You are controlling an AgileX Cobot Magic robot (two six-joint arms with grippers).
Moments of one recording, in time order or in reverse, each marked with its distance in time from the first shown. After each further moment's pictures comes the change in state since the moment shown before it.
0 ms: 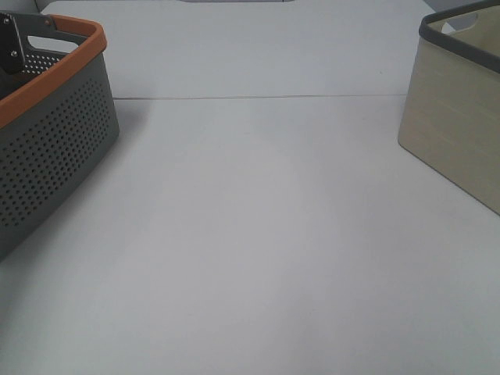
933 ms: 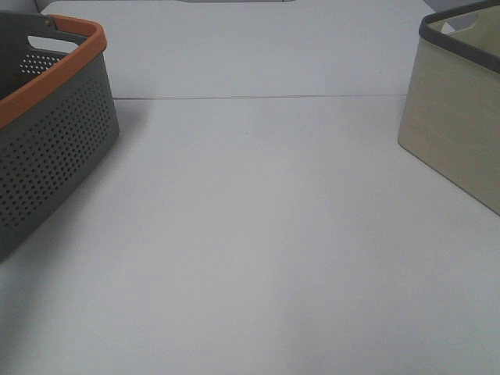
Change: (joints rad) left arm -0.007 -0.680 0.056 -0.100 0.605 -0.109; right arm 0.000 0.000 0.000 0.000 0.000 0.000
